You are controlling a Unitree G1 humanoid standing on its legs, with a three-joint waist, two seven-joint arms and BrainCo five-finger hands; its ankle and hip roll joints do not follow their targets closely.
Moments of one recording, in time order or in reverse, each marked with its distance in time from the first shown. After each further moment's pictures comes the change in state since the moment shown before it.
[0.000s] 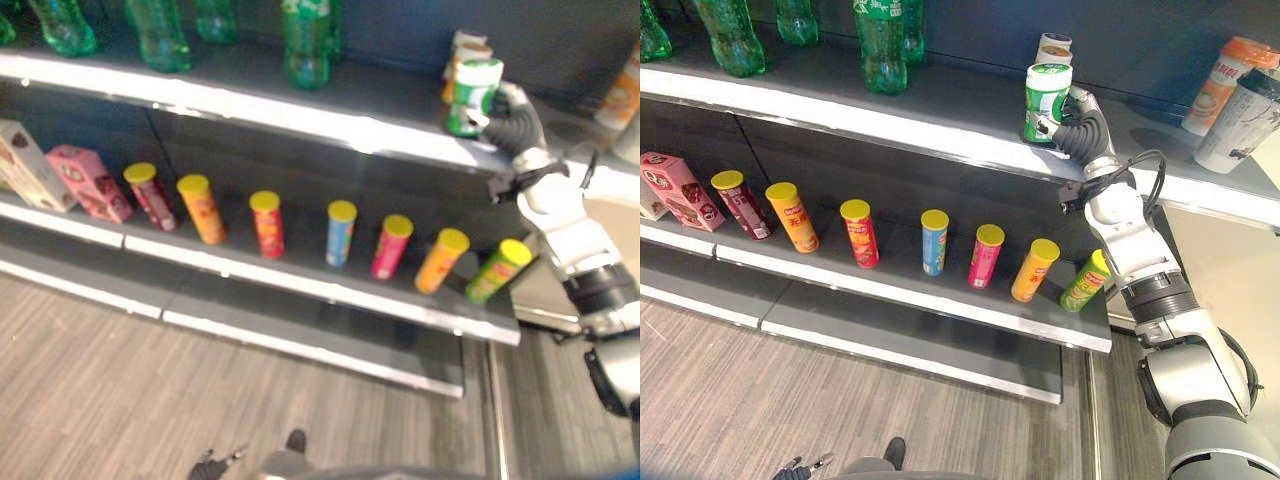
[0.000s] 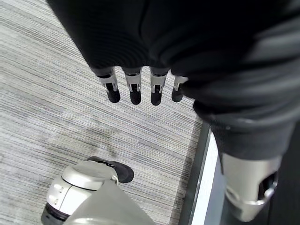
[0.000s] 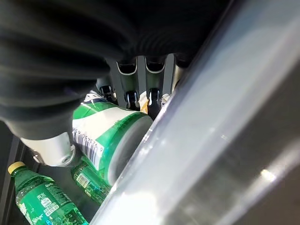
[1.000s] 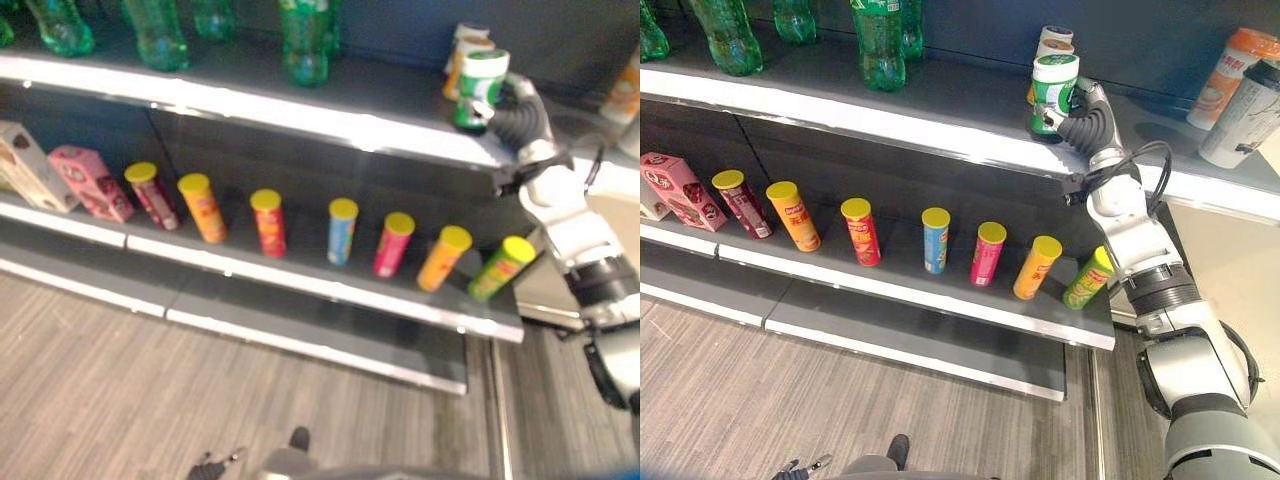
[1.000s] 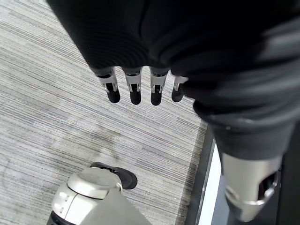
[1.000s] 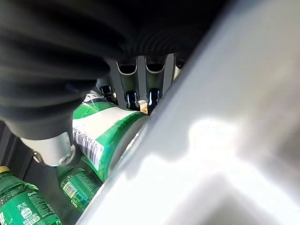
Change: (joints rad) left arm -0.007 -0.001 -0.001 0.021 0.001 0.001 0.001; right arm -0.044 0.000 0.000 0.049 -0.067 0.022 -0.023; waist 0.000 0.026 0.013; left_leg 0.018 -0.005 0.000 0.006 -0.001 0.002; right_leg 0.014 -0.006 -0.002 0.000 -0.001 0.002
